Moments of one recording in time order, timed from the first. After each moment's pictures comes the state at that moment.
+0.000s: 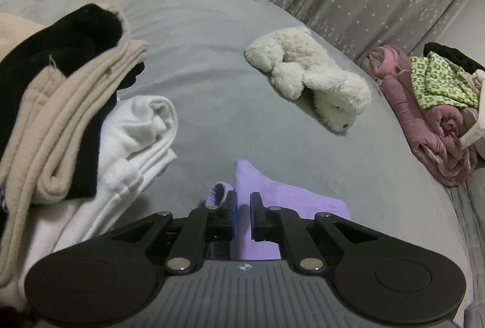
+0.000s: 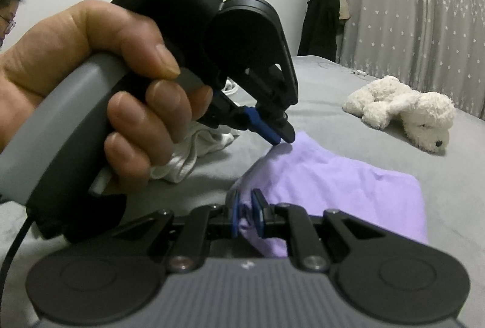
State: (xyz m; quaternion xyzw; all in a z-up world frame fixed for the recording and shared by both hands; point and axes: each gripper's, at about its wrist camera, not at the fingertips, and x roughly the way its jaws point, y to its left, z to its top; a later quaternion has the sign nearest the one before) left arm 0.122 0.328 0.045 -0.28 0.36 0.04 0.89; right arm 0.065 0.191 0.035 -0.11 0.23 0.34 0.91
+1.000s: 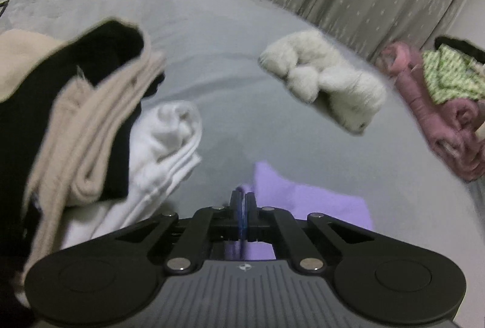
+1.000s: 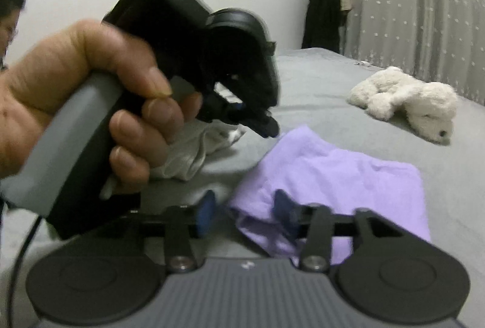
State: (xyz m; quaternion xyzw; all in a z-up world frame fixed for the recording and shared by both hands) left arm 0.112 0.330 0.053 -0.26 0.35 0.06 0.90; right arm 0.061 0.173 0.046 -0.08 0.25 0.34 0.90
